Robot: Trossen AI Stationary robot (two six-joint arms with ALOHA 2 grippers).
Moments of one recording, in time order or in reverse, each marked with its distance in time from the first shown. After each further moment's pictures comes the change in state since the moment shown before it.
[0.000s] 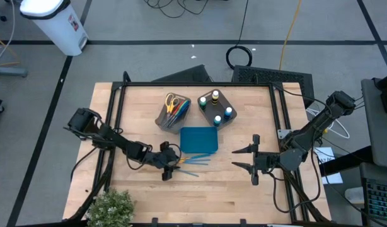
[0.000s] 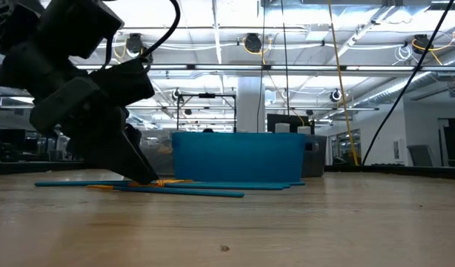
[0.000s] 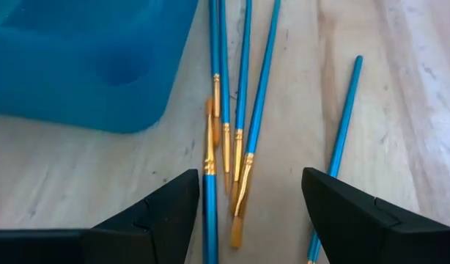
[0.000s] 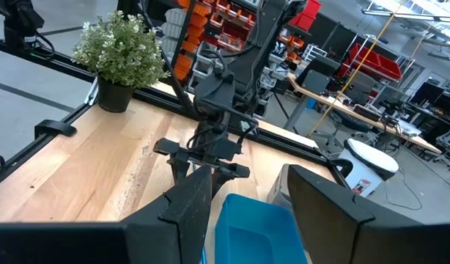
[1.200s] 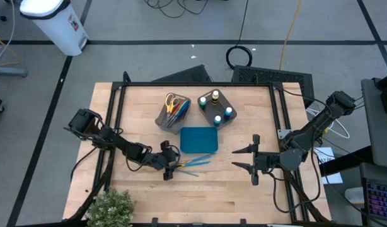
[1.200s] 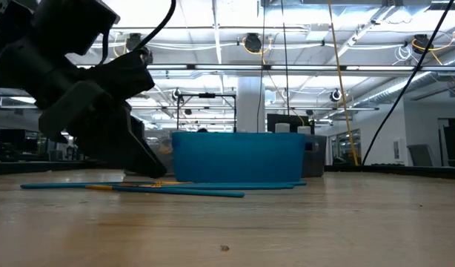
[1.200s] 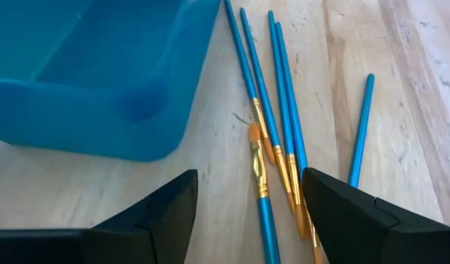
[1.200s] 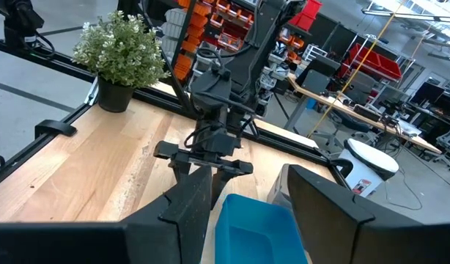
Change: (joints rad) left arm -0.026 0.010 0.000 0.059 -0.116 0.070; right arm 0.000 0.000 0.000 0.000 0.000 0.000
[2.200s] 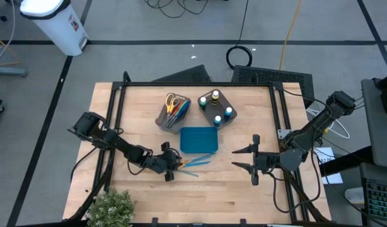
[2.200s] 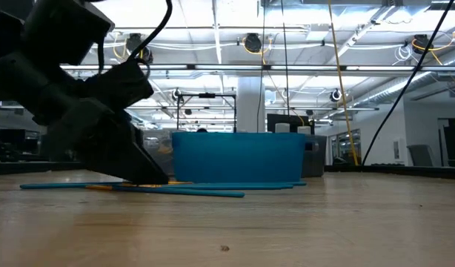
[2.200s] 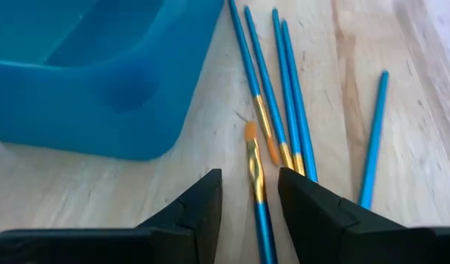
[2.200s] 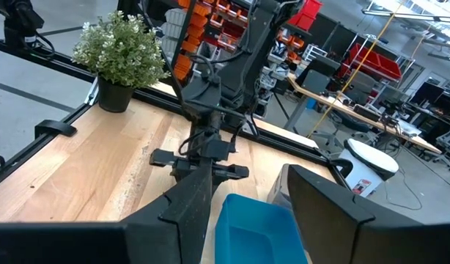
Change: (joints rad) left arm -0.019 0.090 0.002 0.001 -0.038 -0.034; right arm 0.000 0.000 0.000 0.000 0.000 0.000
